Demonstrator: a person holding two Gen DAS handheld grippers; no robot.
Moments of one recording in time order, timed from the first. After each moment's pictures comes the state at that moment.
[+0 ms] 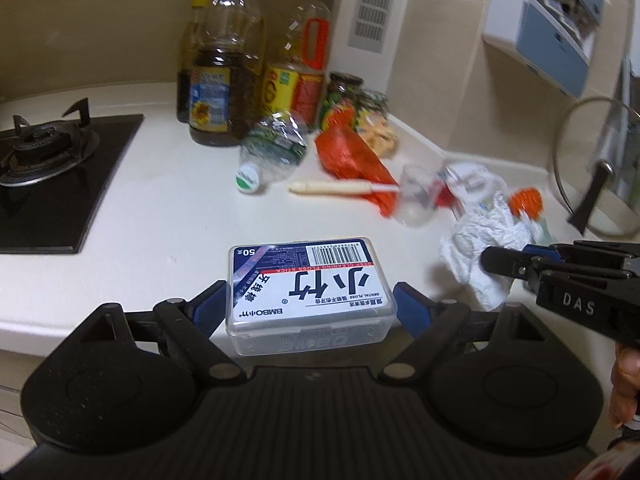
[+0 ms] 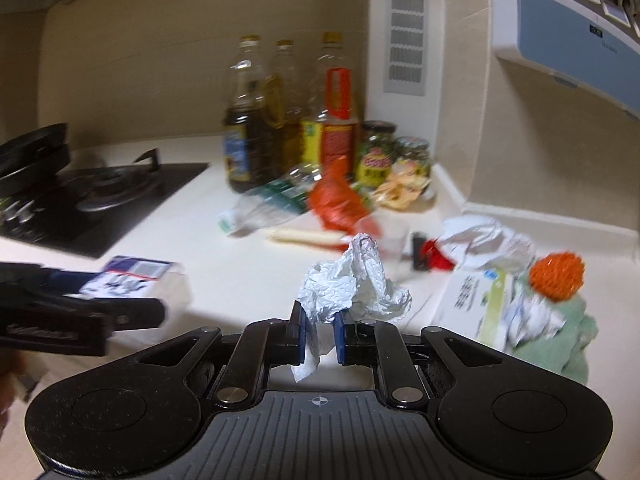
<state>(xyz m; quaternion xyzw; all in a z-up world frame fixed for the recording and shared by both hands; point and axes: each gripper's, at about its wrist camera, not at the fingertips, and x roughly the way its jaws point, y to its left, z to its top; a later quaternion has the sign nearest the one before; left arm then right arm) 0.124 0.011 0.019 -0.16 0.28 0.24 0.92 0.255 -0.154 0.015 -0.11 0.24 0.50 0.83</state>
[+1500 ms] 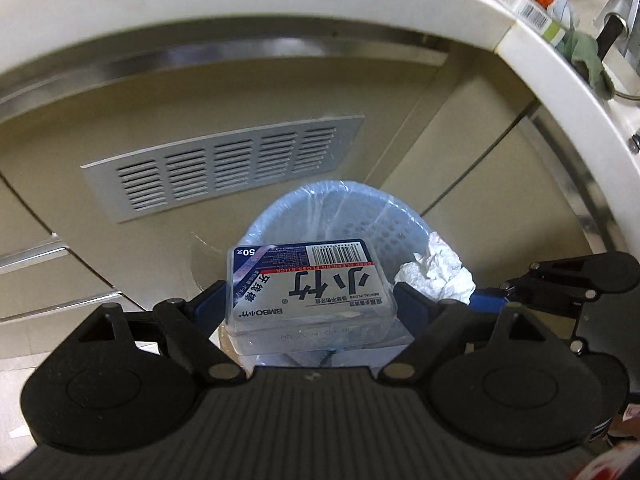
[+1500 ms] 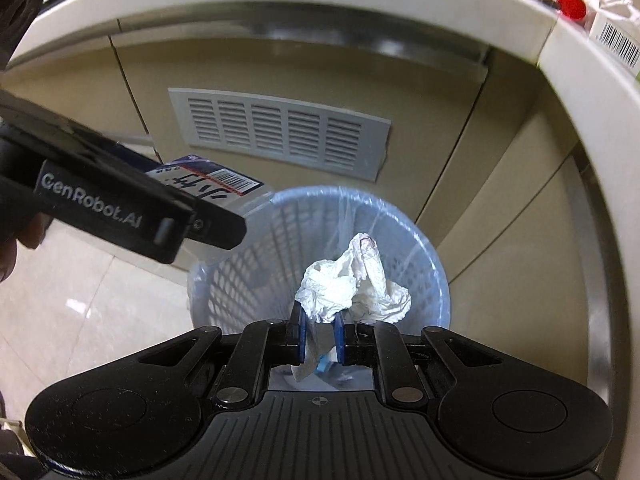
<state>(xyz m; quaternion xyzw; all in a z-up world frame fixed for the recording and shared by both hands) 0.125 0.006 -0.152 -0.22 0.47 0.13 0.84 0.211 -0.145 -0.182 -0.27 0.41 0.49 0.72</state>
